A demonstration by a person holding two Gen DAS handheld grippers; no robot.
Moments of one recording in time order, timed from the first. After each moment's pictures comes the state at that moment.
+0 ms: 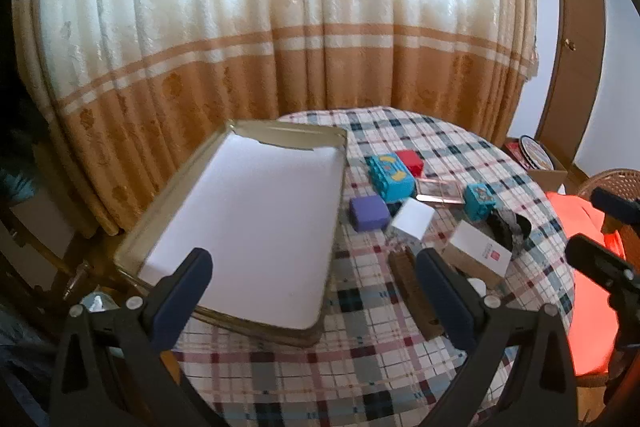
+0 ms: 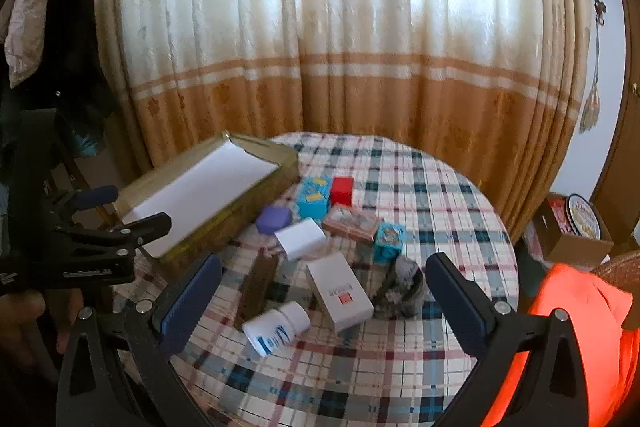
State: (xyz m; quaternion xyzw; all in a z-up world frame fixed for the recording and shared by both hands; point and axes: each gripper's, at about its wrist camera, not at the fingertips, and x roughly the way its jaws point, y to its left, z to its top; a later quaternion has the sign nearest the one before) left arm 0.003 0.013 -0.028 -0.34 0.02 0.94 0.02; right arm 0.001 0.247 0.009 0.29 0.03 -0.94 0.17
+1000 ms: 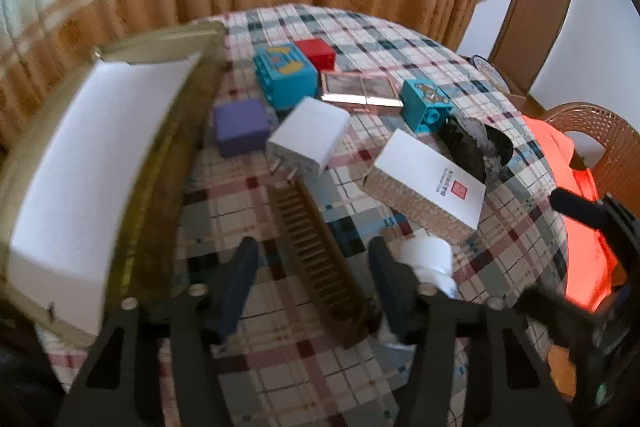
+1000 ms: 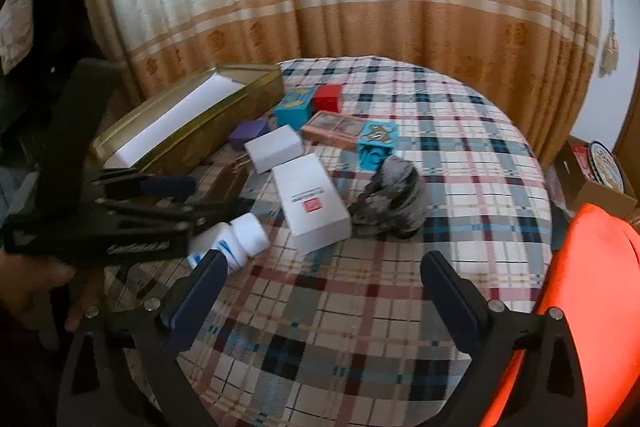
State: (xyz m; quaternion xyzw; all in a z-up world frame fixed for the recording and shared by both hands) left arm -0.049 0.087 -0.106 -0.47 0.03 0.87 0.13; right arm -0.015 0.280 -0.064 0.37 0.02 -0.90 0.21
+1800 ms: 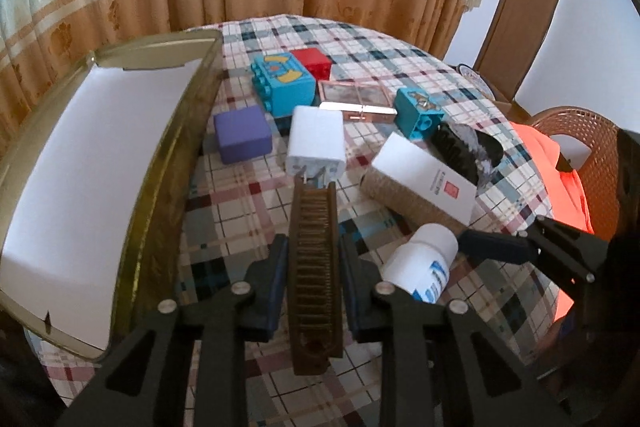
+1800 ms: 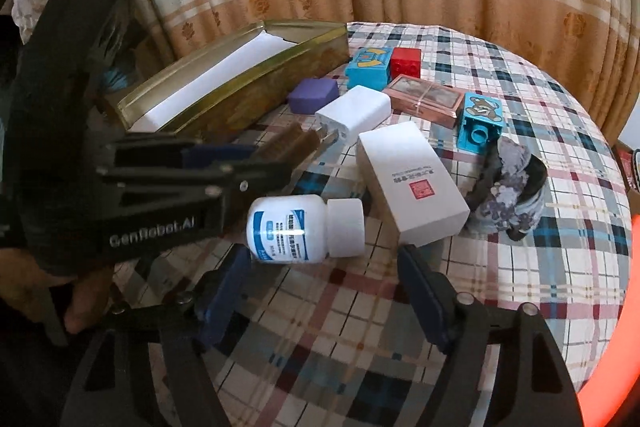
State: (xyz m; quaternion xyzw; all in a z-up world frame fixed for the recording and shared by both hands) left arm -0.046 0.074 -0.099 -0.45 0.02 0.88 0.16; right arm -0.027 0.227 -0.091 0.41 0.03 -0.87 0.28
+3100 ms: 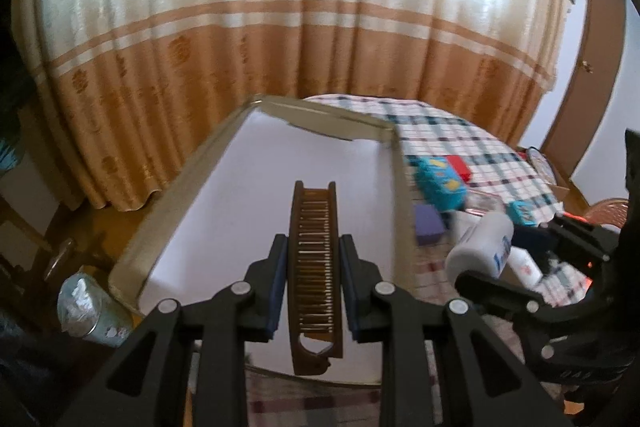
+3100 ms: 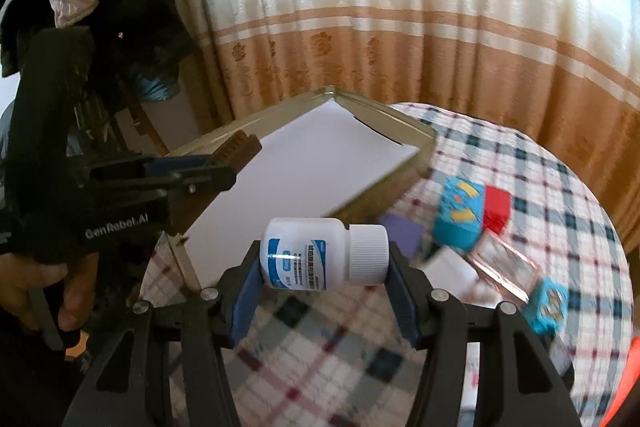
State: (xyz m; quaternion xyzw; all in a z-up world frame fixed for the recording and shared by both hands) left arm -0.053 -0.052 -0.046 -0.37 -0.03 0.93 0.01; right arm -0.079 0.134 -0.029 0.33 0.08 -0.87 0.35
